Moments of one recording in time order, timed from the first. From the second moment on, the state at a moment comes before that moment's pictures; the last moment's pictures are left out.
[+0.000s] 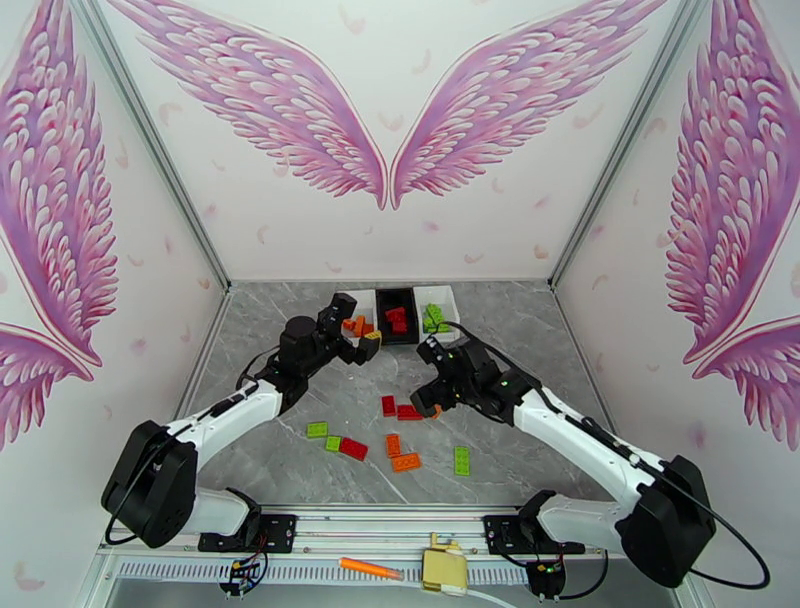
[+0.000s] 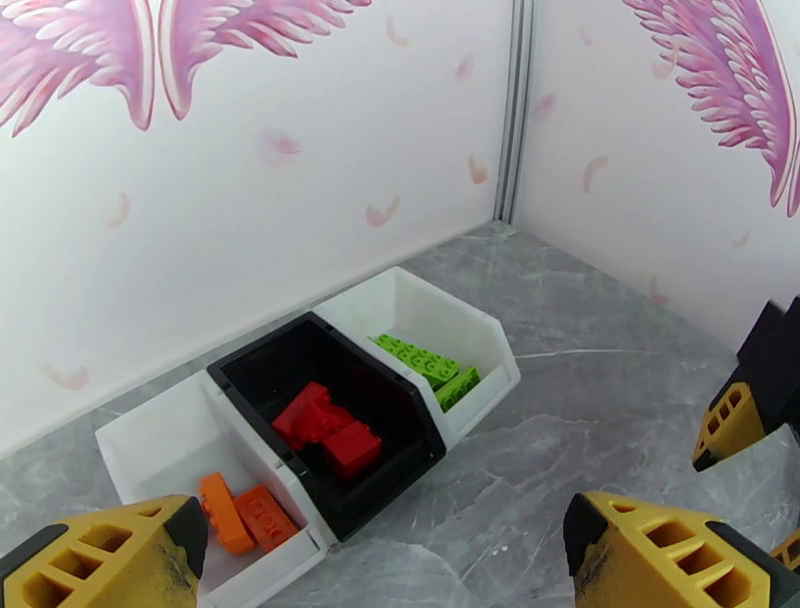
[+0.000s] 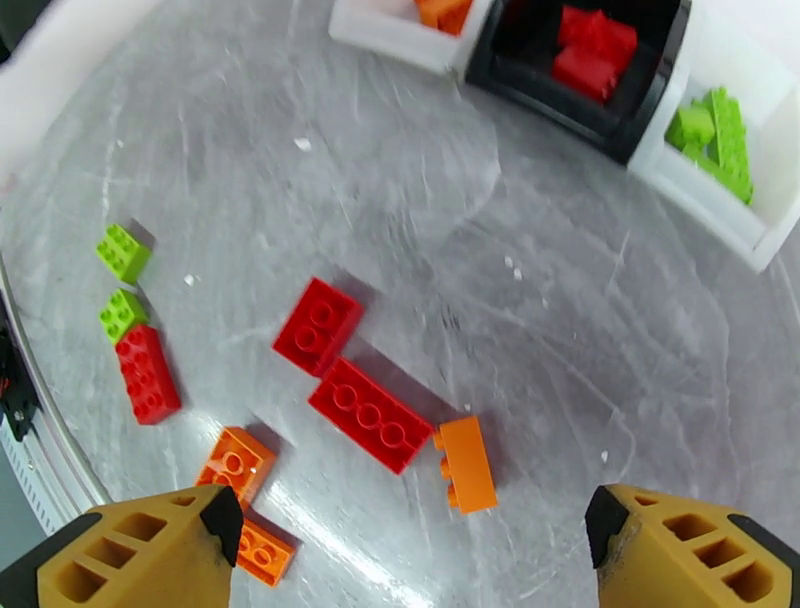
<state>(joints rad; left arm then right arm) -0.47 1.40 0.83 0.39 0.24 0.01 0.58 1.30 0.94 -0.62 -0.11 0.03</state>
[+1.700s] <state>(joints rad) -0.47 1.23 0.73 0.25 0.20 0.07 0.52 1.65 1.08 -0.69 -0.09 0.05</state>
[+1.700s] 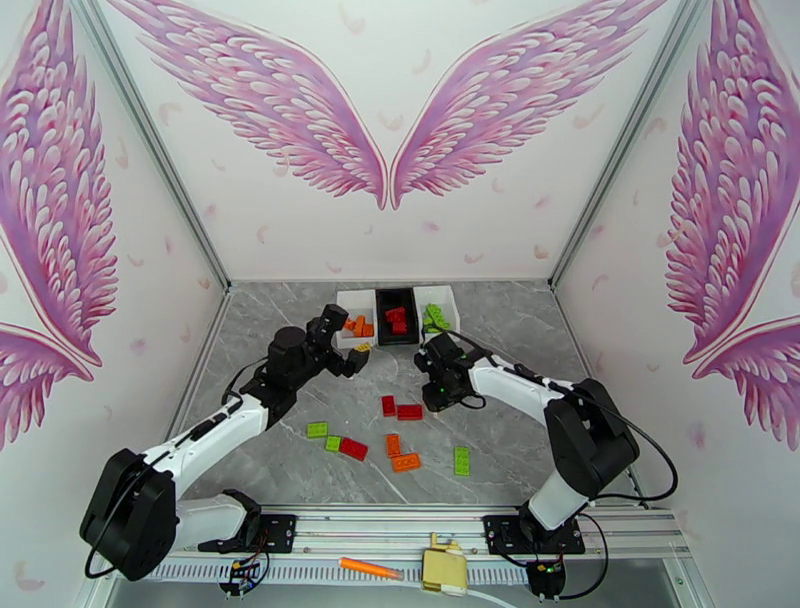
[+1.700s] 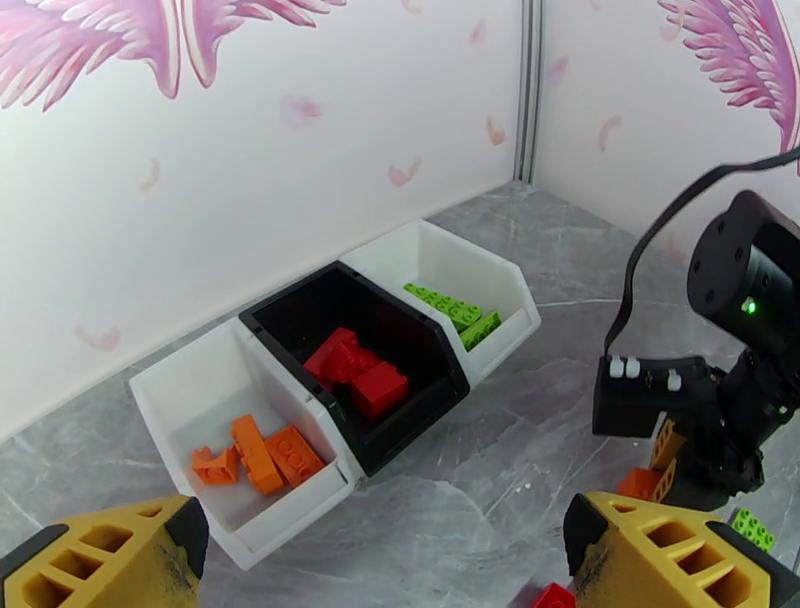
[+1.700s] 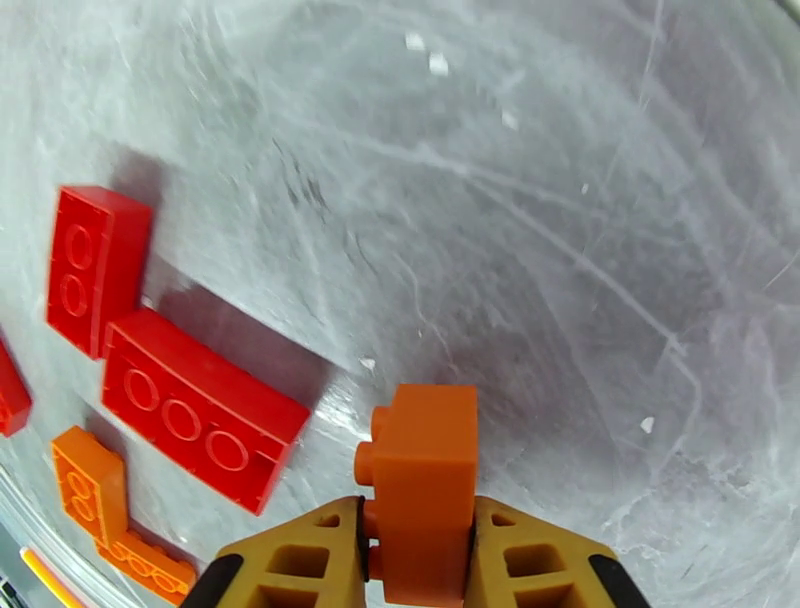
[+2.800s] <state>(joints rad) -0.47 0.97 0.54 0.07 0.09 -0.03 0.58 2.34 2.05 -0.35 -0.06 0.17</state>
